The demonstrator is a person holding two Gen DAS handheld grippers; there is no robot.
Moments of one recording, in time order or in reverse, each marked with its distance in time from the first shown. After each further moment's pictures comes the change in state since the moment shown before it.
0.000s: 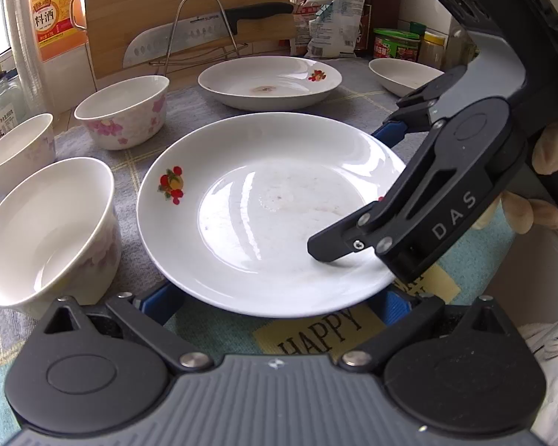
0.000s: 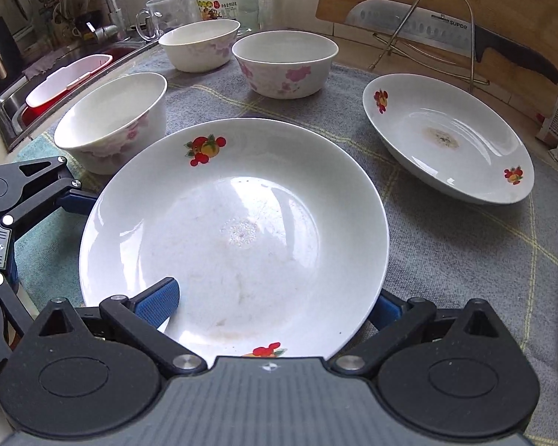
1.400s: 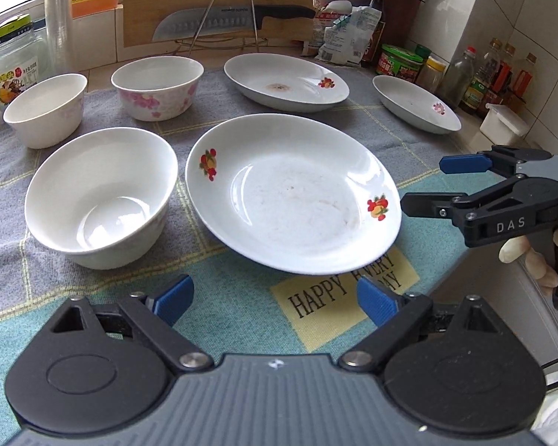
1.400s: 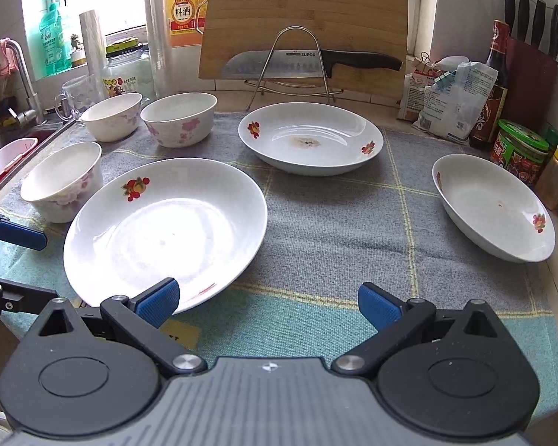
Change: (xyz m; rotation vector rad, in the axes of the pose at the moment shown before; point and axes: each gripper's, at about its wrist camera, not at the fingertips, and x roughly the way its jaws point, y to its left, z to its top) left arm -0.043 0.043 -0.004 -0.137 0.065 -0.117; right arm -0.077 0.005 -0.061 0.265 -0.210 -0.276
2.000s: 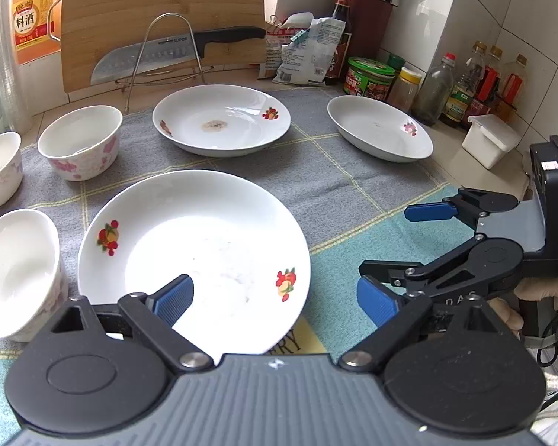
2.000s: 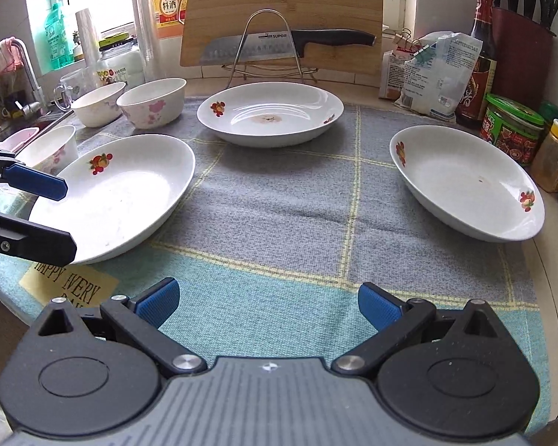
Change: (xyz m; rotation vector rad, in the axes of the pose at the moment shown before) left arm 0.018 -0.080 0.047 0.023 -0.038 0.009; right arm 0.005 -0.075 -0.022 -0.012 0.018 0.071
